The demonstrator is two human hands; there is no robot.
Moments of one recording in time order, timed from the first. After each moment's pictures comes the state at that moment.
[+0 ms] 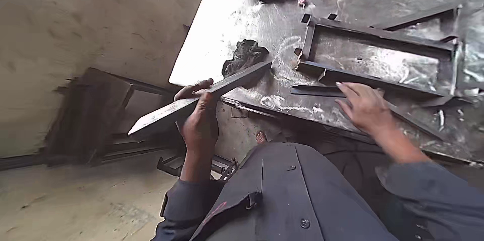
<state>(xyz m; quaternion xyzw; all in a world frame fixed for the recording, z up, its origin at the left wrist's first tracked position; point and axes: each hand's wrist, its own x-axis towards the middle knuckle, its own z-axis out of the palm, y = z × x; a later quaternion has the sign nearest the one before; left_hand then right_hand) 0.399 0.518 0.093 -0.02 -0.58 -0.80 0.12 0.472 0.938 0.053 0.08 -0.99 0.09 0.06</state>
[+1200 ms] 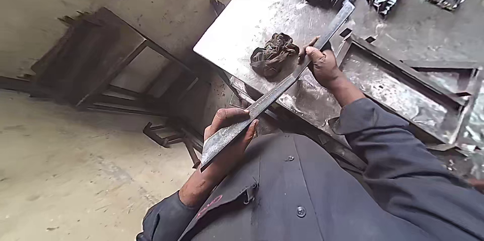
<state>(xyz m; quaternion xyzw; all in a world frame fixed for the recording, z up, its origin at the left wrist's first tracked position) 0.484 0.517 0.108 -0.09 -0.76 -0.61 0.20 0.272 0.783 0.050 0.12 -0.69 0.72 -0.03</state>
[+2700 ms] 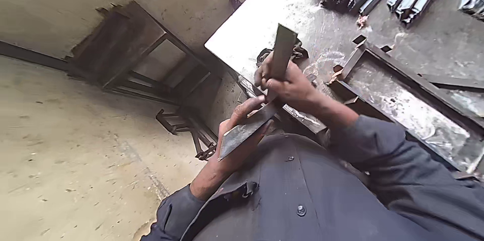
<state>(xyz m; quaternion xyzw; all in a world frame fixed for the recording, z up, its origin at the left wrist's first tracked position) 0.480 0.550 0.116 -0.09 -0.76 -0.62 0.16 0.335 0.697 0.134 0.32 -0.60 0.71 -0.19</state>
